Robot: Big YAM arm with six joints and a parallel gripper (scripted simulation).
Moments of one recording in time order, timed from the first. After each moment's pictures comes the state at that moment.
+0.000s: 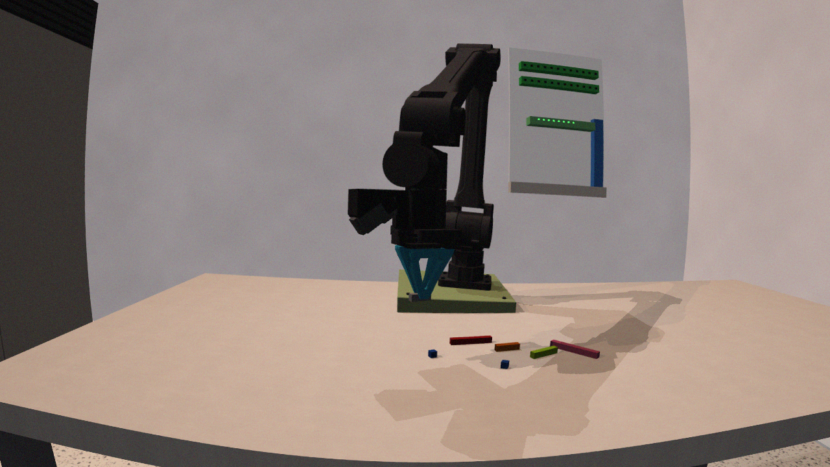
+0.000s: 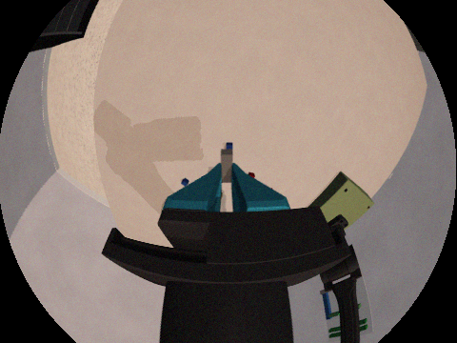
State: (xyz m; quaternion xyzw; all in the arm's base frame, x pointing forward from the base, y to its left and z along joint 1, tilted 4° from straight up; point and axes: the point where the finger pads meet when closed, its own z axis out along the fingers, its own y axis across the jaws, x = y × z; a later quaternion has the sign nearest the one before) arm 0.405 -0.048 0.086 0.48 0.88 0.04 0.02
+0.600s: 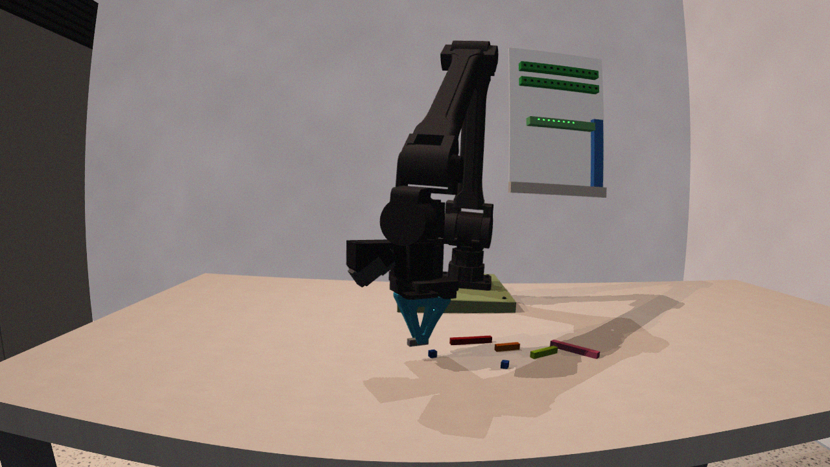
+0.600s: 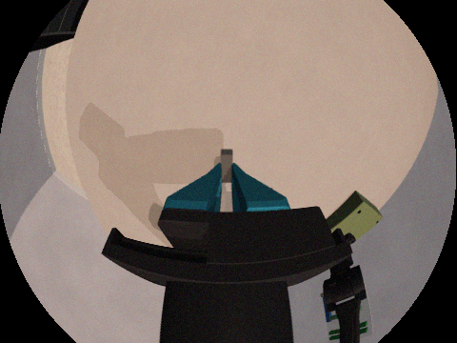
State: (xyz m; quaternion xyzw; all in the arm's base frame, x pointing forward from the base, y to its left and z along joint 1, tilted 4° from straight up) arm 0.406 -0.047 0.018 0.48 0.88 0.03 0.01
